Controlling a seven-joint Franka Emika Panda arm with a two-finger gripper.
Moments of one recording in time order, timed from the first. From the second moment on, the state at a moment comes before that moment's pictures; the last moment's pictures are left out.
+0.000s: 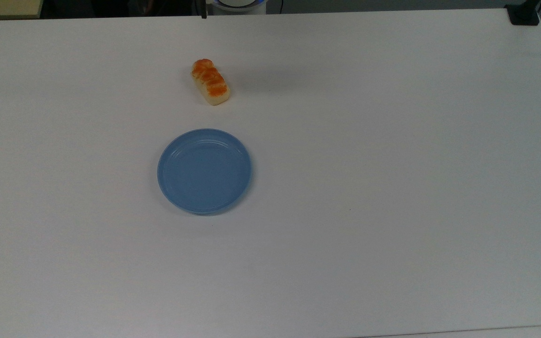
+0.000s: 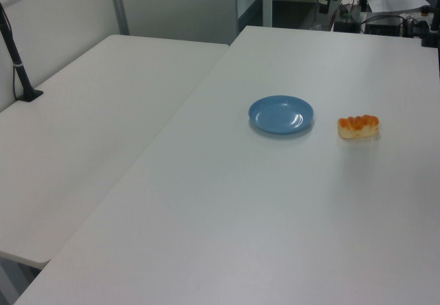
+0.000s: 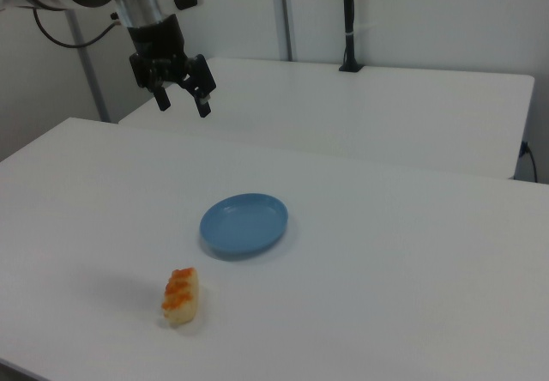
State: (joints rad) arm -0.06 -0.02 -0.01 -1.58 -0.05 1.68 -0.02
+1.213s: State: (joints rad) arm -0.07 -0.16 -0.01 -1.77 -0.05 1.65 -0.27
